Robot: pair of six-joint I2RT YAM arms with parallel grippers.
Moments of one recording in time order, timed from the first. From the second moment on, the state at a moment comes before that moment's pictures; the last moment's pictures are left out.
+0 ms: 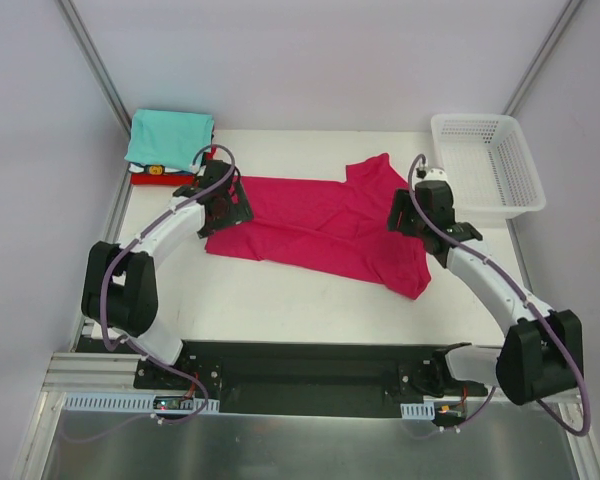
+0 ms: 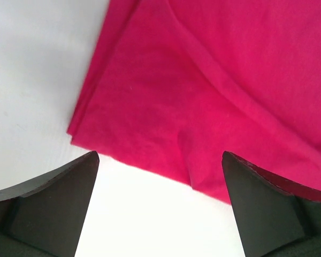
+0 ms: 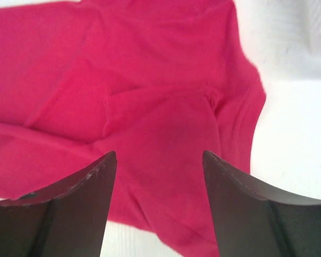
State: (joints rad) left arm -0.27 1.62 1.19 -0.61 -0.19 -0.62; right arm 0.30 1.30 0.93 -0.32 0.19 0.32
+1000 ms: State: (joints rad) left arm -0.34 1.66 1.00 -0.57 -0.11 -0.67; right arm 0.32 1.25 0.70 -0.44 0.03 0.48
